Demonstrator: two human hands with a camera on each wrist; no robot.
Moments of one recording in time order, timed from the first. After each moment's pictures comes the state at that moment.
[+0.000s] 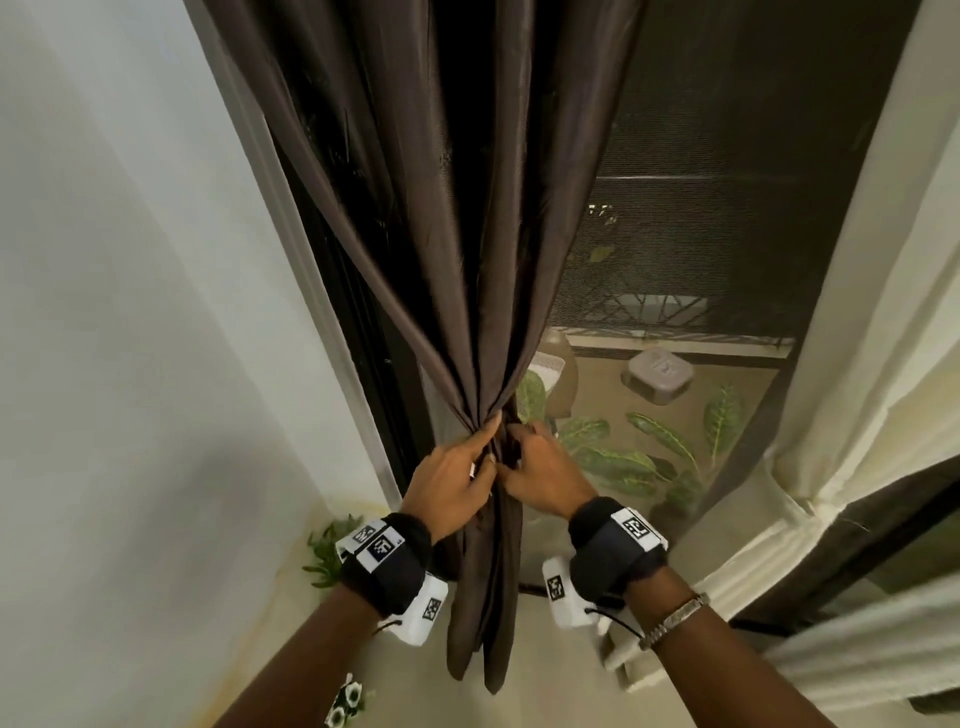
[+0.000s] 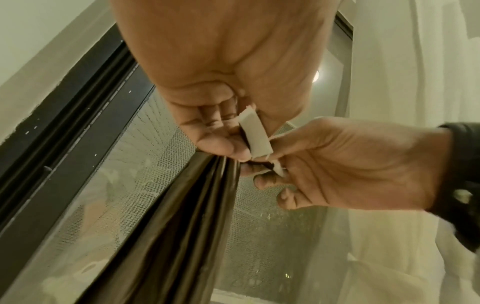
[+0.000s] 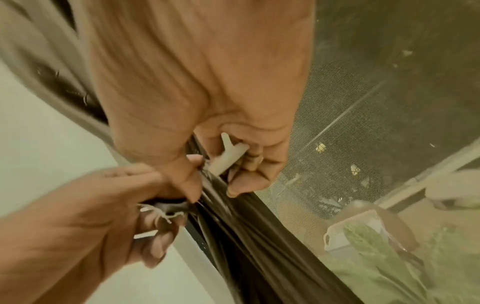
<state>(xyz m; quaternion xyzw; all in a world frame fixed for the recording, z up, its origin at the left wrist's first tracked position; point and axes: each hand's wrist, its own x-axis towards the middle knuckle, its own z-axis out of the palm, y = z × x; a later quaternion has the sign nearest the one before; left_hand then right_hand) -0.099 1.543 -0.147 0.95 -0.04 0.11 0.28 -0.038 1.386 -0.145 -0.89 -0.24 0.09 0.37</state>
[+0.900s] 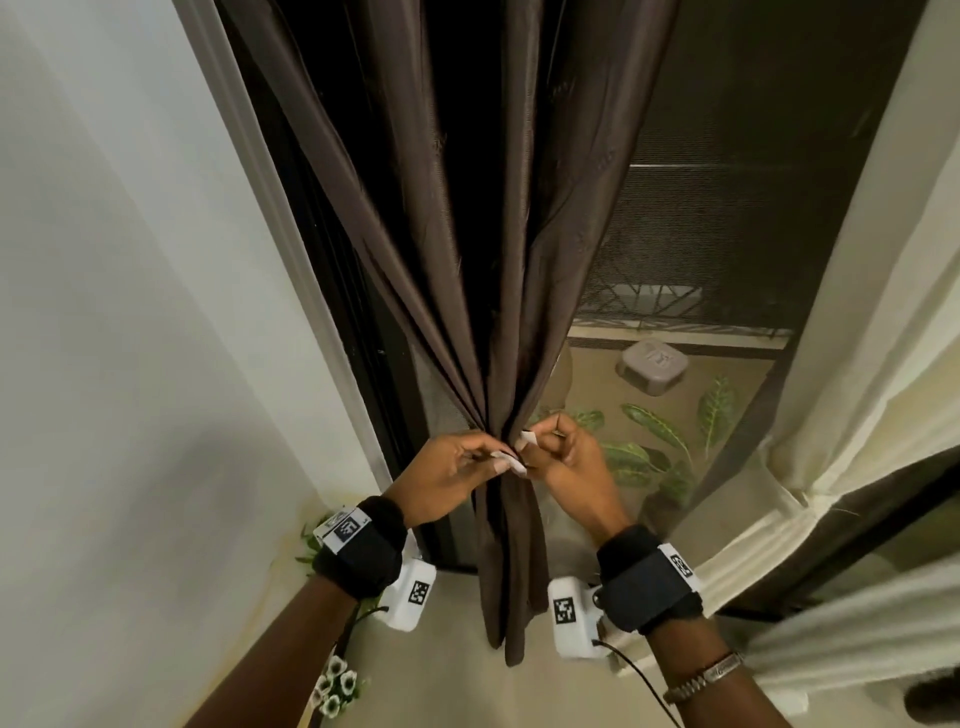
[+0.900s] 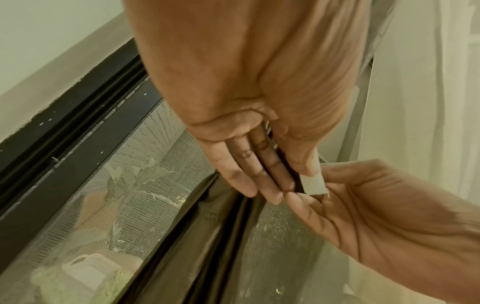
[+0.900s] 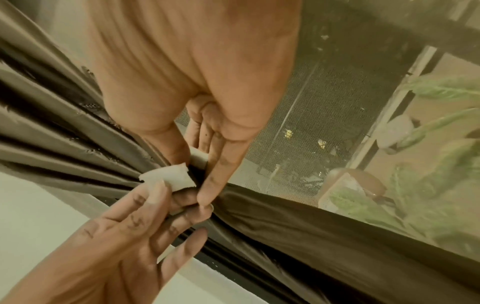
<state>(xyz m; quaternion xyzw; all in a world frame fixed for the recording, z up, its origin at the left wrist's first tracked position) -0.099 1.551 -0.134 0.83 -0.13 -0.02 0.54 -0.057 1.356 -0.152 -0.68 -0.13 0.09 0.72</state>
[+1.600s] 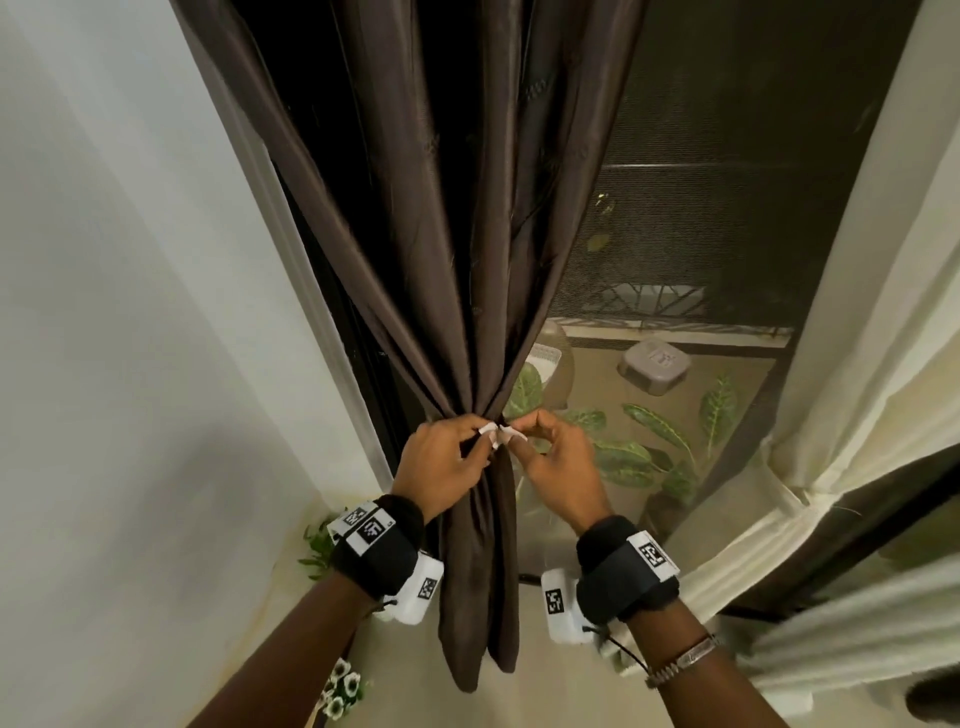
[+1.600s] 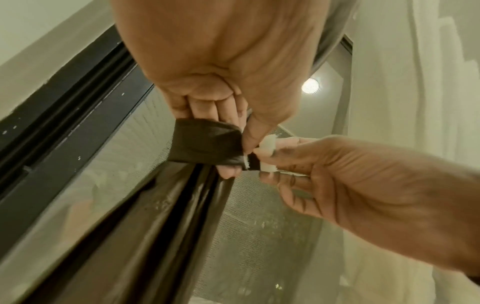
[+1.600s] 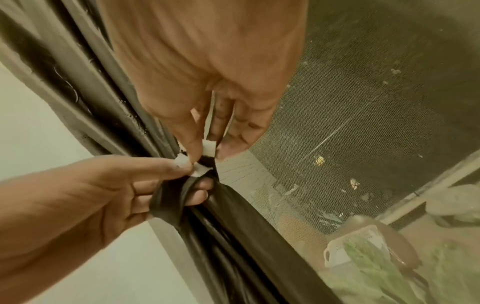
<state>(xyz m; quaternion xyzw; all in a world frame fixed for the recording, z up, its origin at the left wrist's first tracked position) -0.088 1.548 -0.140 0.93 -0.03 0.15 0.34 -0.052 1.368 -0.151 -0.79 -0.17 -0.01 0.60</state>
